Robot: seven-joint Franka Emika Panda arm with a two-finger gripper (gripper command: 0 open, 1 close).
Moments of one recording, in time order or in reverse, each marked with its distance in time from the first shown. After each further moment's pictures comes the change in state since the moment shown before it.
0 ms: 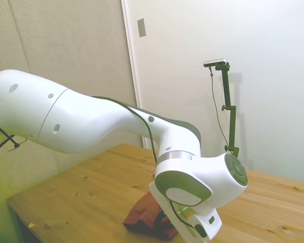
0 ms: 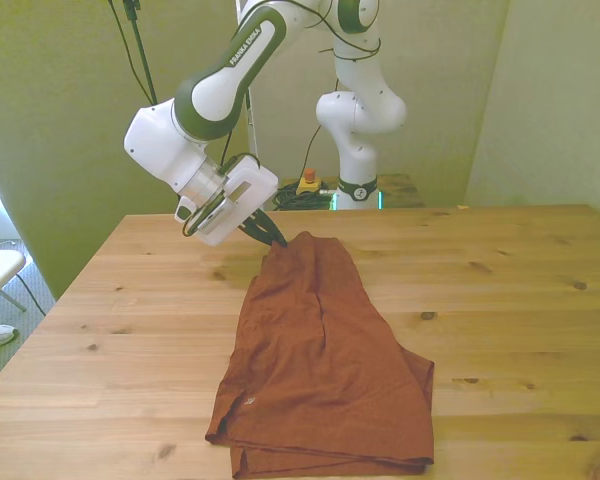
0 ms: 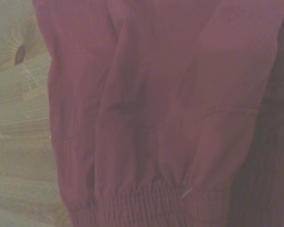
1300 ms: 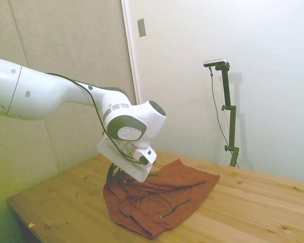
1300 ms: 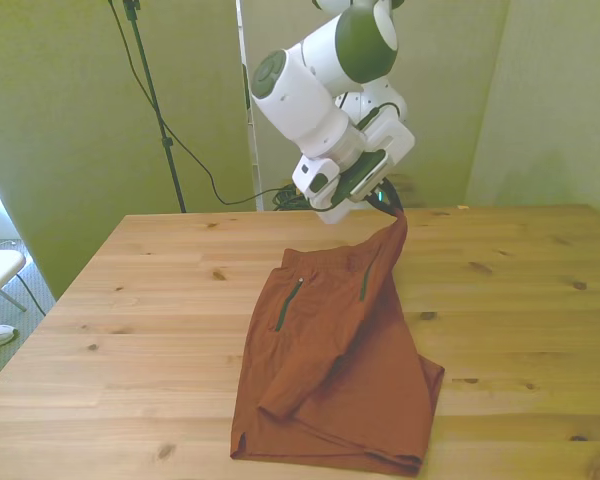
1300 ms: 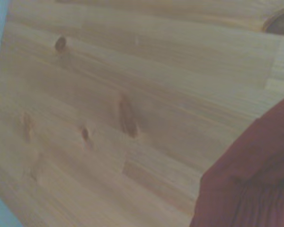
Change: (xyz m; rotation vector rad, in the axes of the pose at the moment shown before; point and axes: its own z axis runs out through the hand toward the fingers) arm -0.150 -0.189 0.110 -0.237 -0.132 -0.414
